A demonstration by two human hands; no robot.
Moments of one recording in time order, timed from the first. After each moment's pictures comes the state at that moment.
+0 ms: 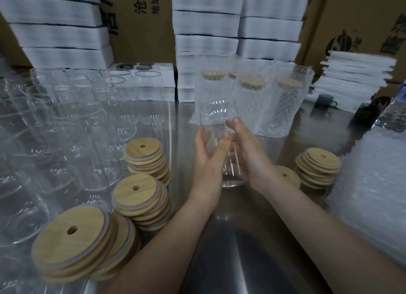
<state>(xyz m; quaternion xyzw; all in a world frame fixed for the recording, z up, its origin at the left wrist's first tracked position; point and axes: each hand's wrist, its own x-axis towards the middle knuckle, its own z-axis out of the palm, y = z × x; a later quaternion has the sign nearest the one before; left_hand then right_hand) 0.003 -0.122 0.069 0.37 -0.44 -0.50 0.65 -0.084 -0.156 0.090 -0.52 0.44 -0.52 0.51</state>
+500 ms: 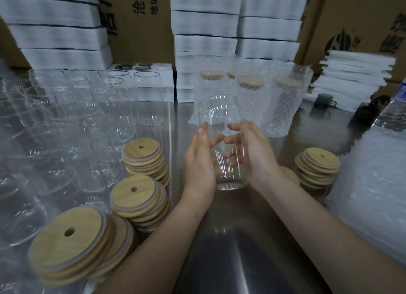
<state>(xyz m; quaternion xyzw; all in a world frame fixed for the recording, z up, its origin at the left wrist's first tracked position) 0.009 -0.121 0.076 0.34 -0.38 -0.53 0.68 -0.092 -0.157 0.091 -0.45 0.45 -0.58 0.50</state>
